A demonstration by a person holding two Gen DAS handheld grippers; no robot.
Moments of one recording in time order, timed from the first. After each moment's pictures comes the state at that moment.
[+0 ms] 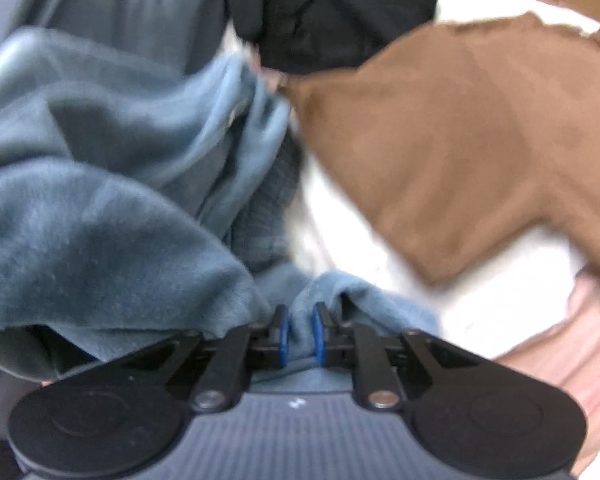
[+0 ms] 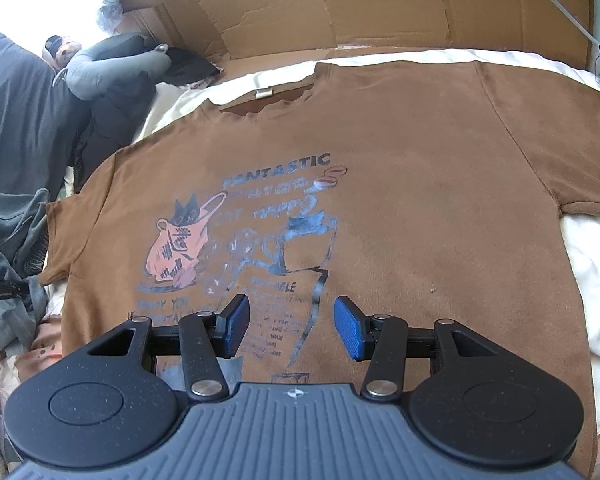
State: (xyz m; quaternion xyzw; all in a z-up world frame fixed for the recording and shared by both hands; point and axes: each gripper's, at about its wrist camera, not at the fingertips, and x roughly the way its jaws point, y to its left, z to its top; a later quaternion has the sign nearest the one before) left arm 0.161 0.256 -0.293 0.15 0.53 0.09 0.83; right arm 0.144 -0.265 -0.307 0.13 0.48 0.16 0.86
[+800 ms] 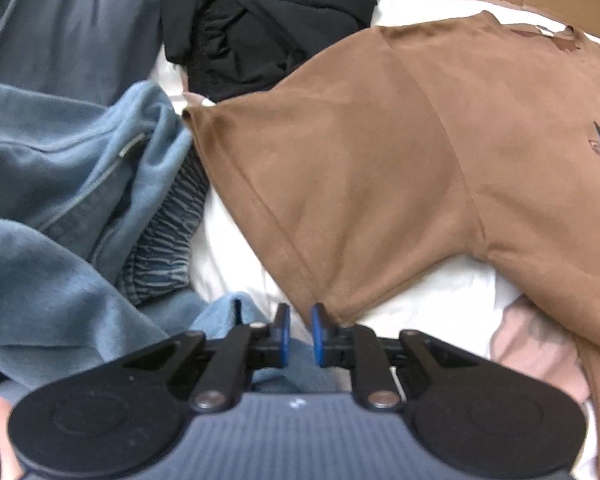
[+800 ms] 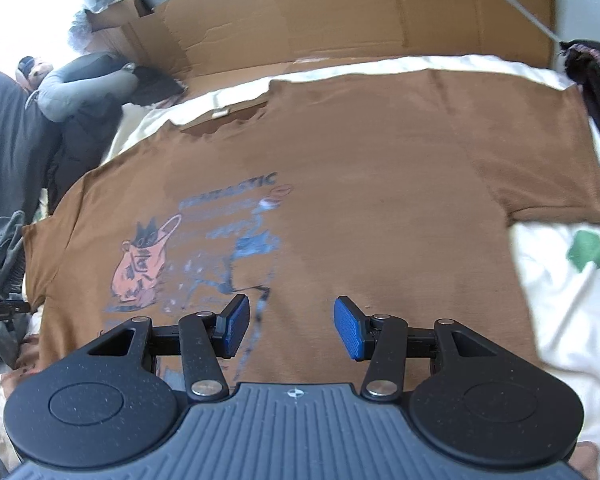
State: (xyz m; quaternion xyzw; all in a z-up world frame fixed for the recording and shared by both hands) left arm 0.172 0.214 -0.315 0.13 0.53 0.06 0.83; right arm 0.151 -0.302 -0.300 0.13 0.47 0.11 0.87
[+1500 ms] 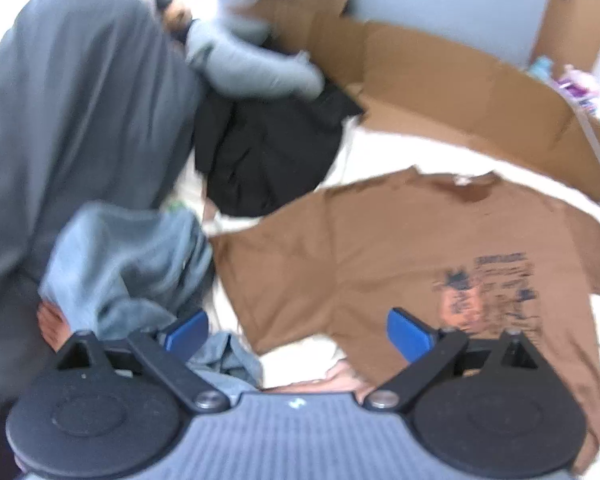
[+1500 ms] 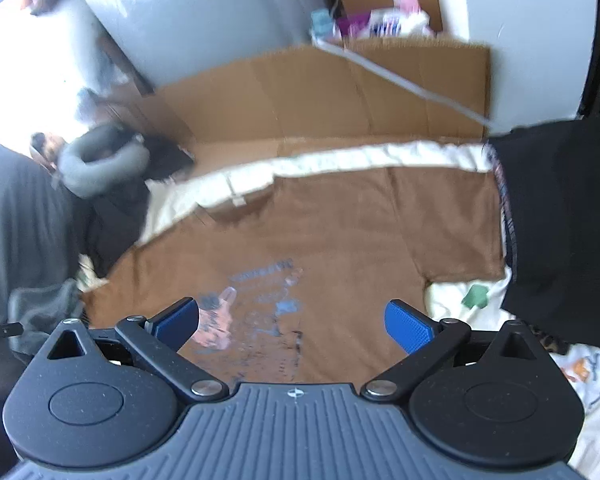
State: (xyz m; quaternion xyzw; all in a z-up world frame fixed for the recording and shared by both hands) left arm 0.158 0.154 -0.059 0.03 0.51 0.03 0.86; right arm 0.131 -0.355 -0.069 0.18 0.48 0.08 0.86
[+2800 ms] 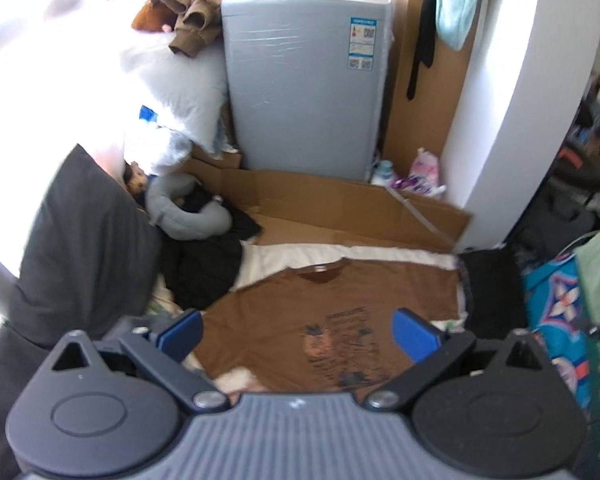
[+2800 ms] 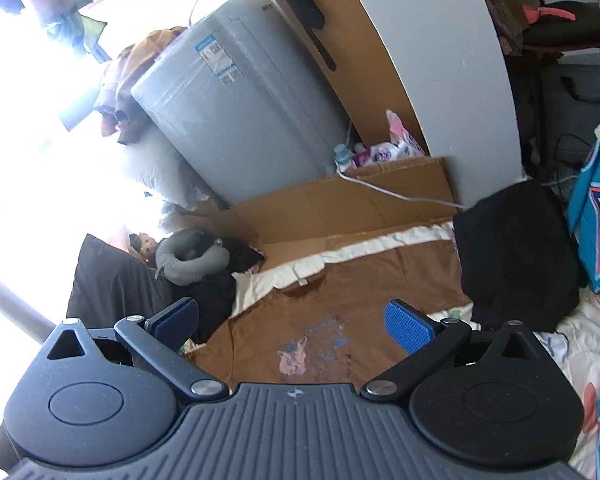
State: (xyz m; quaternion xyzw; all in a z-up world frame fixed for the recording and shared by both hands) left arm 0.006 0.046 0.272 0.03 0.43 -0.07 0.90; right arm -0.057 -0.447 0.135 0.26 0.36 0.09 0.89
